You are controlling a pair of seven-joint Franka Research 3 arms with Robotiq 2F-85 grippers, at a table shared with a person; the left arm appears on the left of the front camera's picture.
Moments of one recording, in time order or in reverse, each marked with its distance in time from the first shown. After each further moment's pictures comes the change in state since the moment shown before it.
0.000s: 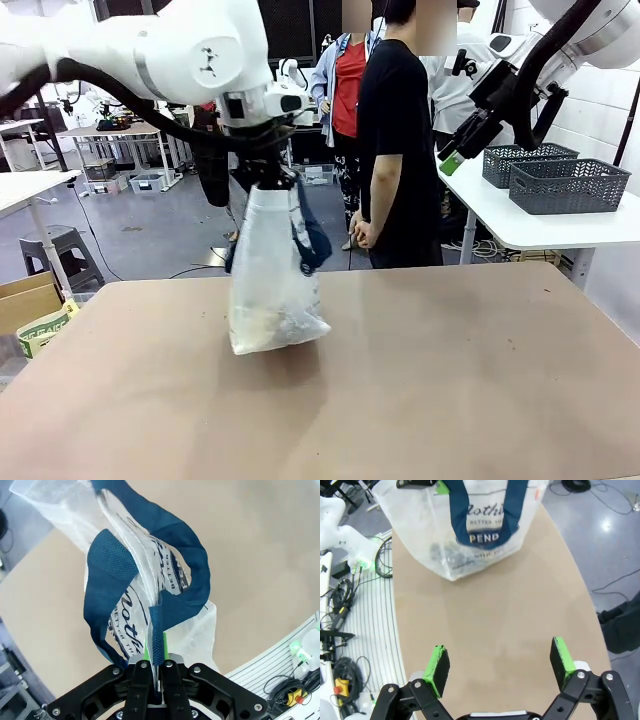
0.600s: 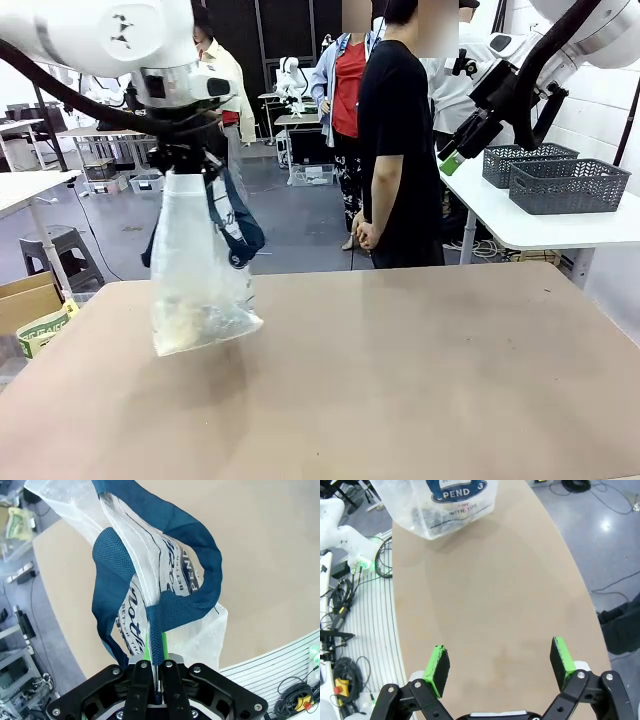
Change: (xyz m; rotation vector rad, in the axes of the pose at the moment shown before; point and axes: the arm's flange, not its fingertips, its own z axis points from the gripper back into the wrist) left arm -0.079 0.069 0.047 0.146 0.029 0.141; right arm 0.000 0.000 0.000 0.000 0.000 0.000
